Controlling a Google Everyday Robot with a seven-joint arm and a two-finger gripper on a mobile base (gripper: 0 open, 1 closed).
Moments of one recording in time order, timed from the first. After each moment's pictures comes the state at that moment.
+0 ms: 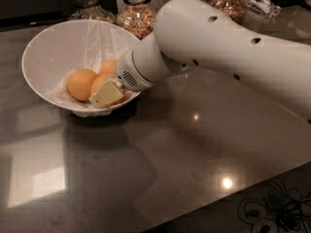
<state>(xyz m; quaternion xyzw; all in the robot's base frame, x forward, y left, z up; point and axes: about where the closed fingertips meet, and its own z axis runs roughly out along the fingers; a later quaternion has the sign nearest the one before) 0.529 0.093 0.899 -0.47 0.78 0.20 0.36</state>
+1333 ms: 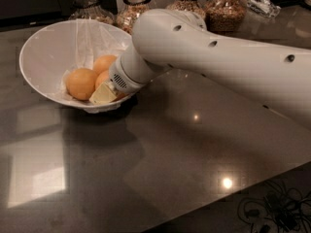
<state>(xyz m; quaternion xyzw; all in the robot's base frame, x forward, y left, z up) 0.555 0.108 0.858 -0.45 0.82 0.18 0.31</state>
